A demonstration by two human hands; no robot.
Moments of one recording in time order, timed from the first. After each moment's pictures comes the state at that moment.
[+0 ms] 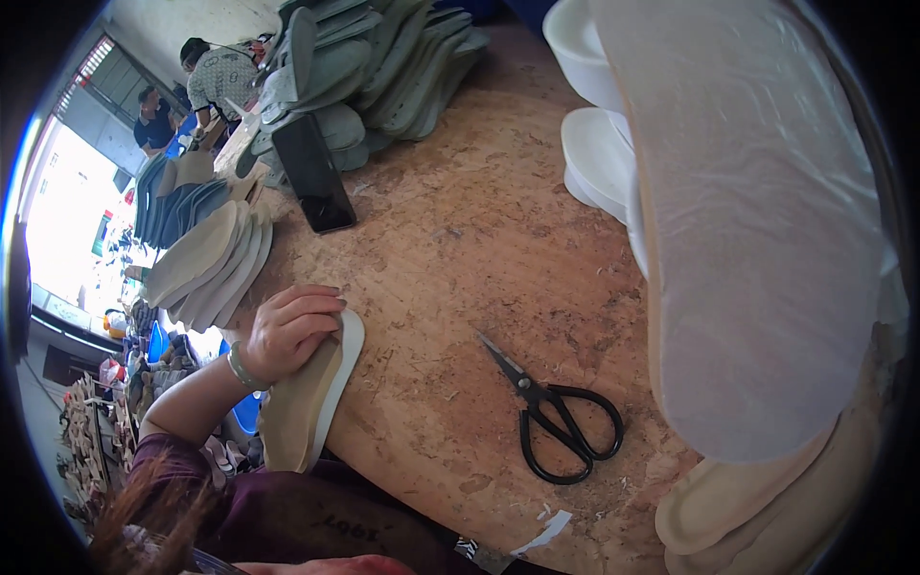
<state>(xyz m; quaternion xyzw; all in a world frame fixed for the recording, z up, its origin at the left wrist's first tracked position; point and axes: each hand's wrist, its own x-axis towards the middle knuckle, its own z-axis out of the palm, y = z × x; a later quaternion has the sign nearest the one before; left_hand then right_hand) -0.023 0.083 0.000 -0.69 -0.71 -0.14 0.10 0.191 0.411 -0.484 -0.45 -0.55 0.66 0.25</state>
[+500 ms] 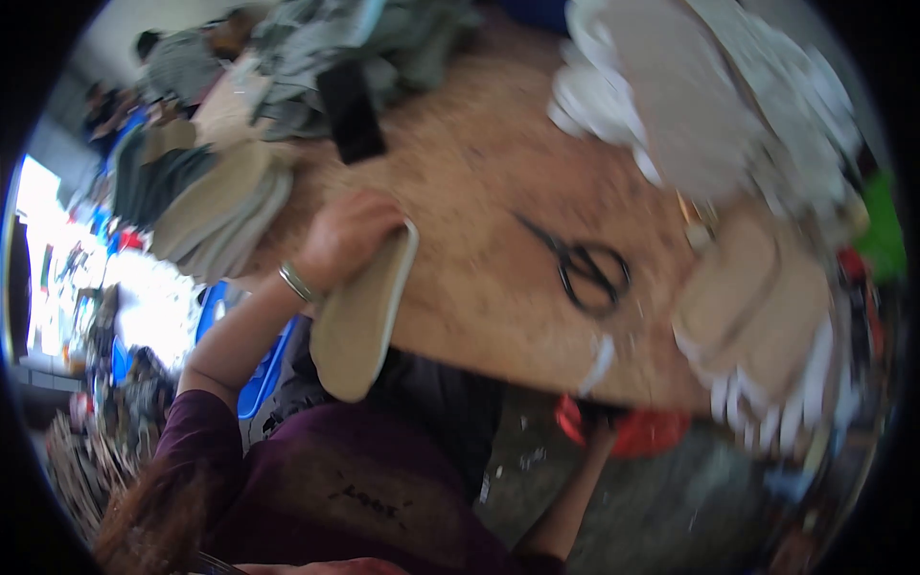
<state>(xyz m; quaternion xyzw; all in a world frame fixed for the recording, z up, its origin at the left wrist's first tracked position) -0.026 0.079 -0.006 -0.73 -0.64 -0.21 0.15 0.547 0.187 -0.391 -0.62 -0.67 0.36 0.20</state>
